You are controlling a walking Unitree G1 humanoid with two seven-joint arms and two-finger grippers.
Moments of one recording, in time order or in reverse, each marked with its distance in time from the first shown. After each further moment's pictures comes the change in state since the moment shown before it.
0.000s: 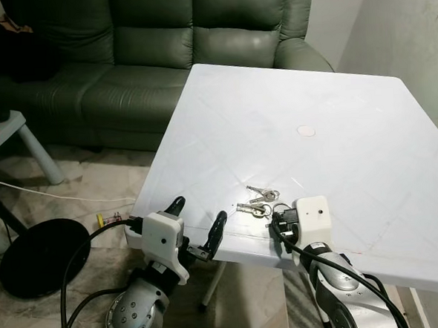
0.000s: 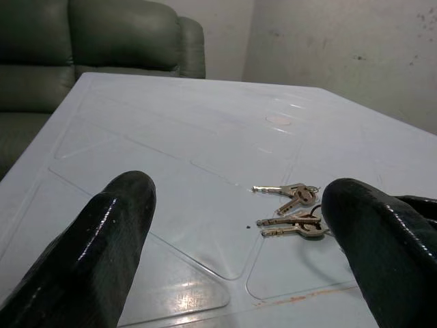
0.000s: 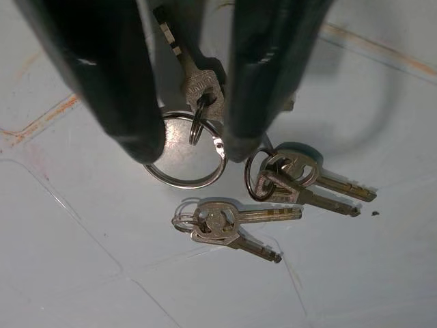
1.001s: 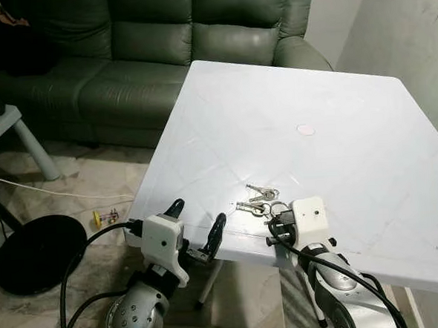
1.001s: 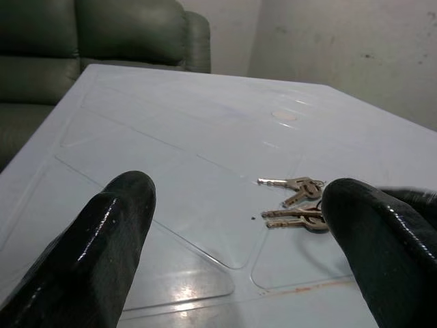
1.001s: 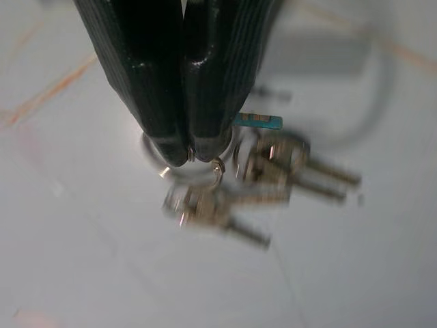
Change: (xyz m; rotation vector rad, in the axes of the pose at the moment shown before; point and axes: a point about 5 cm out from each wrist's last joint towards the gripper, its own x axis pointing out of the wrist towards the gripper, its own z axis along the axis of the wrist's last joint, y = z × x) left arm -0.002 0.000 -0.001 0.002 0.006 0.023; right arm 0.001 0.001 0.008 0.015 -0.066 0.028
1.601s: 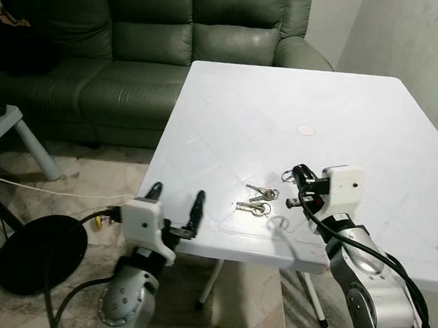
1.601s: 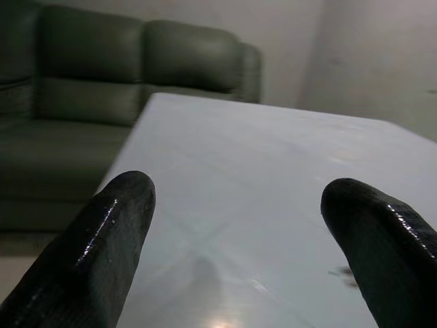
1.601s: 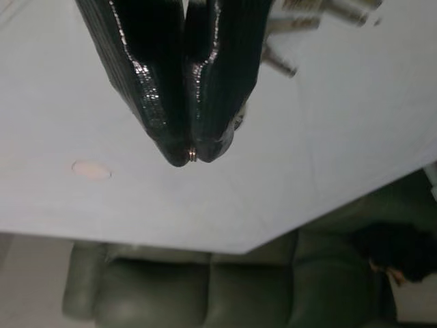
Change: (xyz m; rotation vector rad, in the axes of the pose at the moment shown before) left arm 0.014 0.041 0.012 -0.005 -0.085 0.213; right arm 0.007 -0.034 0.040 0.057 -0.376 0.011
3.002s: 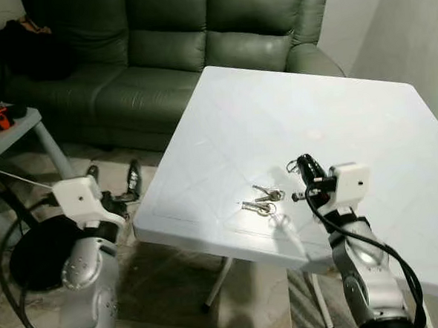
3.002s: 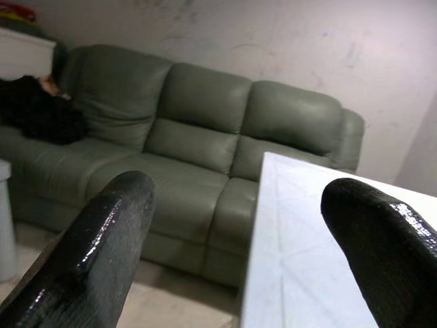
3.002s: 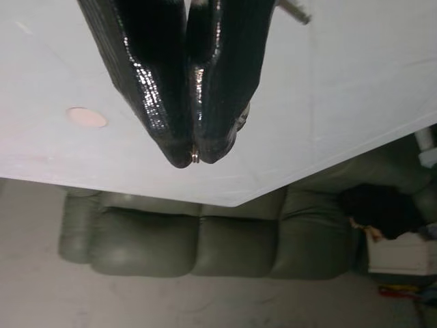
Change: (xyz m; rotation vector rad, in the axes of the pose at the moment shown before) left arm 0.024 0.074 0.016 -0.041 -0.141 0.244; right arm 0.020 -0.011 -0.006 -0.037 -0.112 0.038
